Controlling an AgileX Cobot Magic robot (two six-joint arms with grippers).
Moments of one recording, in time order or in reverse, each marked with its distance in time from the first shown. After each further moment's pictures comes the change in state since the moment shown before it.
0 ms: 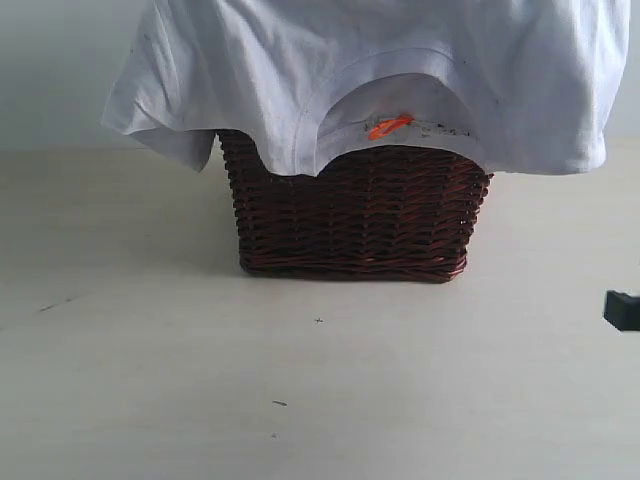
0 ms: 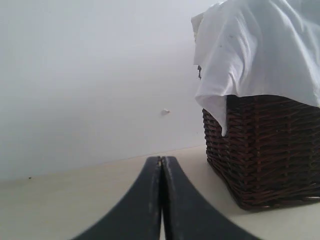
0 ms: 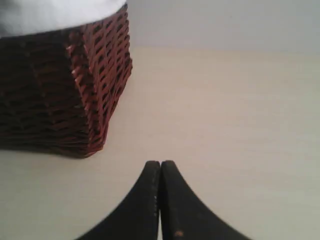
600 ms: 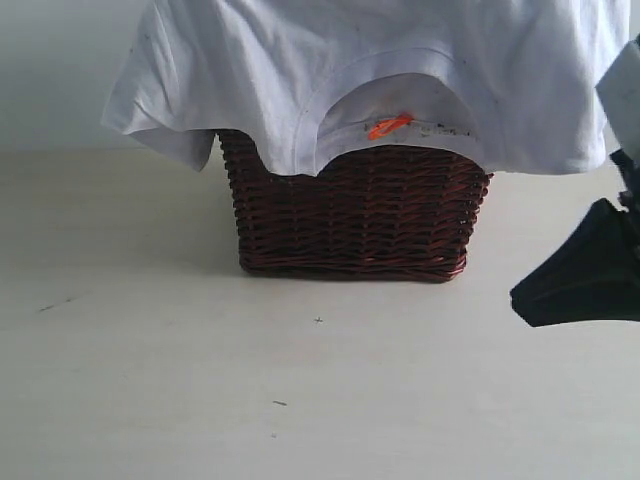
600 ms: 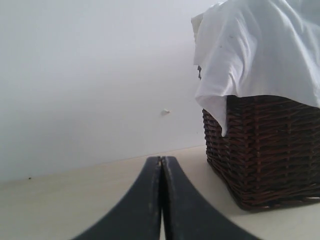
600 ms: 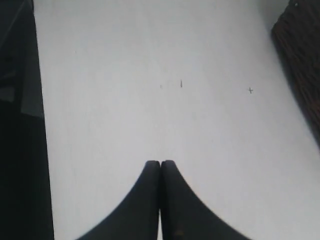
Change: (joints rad) left arm 0.000 0.000 0.000 0.000 0.000 0.000; right arm -0.055 0.169 -0.657 0.366 1.496 -1.060
